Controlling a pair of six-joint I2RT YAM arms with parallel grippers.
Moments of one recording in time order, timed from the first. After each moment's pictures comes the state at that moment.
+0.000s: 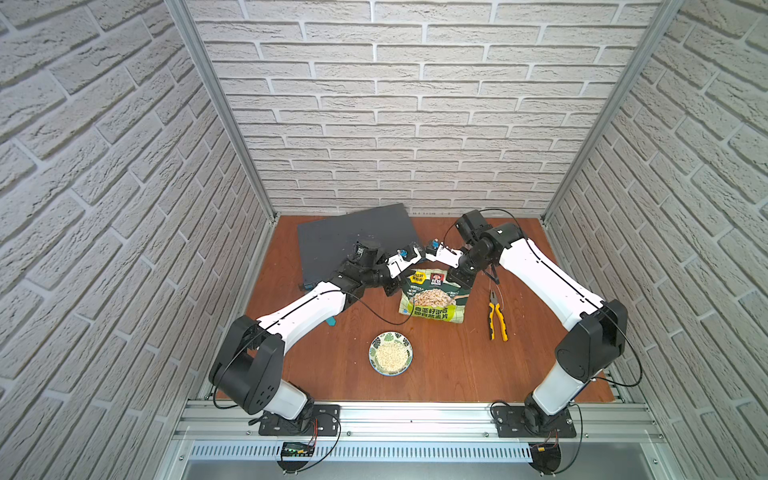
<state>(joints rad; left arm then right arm) -0.50 1.49 1.01 -0.02 0.50 0.46 0.49 1.71 1.64 -1.16 -0.20 -0.60</state>
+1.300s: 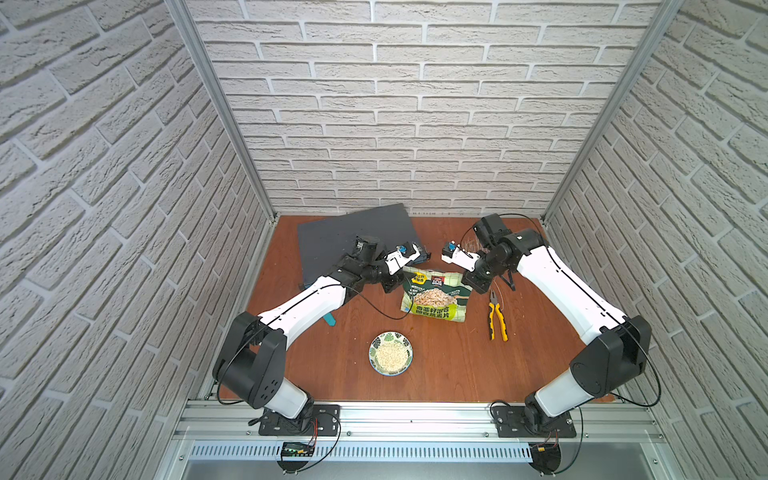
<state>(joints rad) -0.47 1.52 1.06 -0.11 0.54 0.48 0.41 1.58 1.53 -1.16 -0.17 -0.59</state>
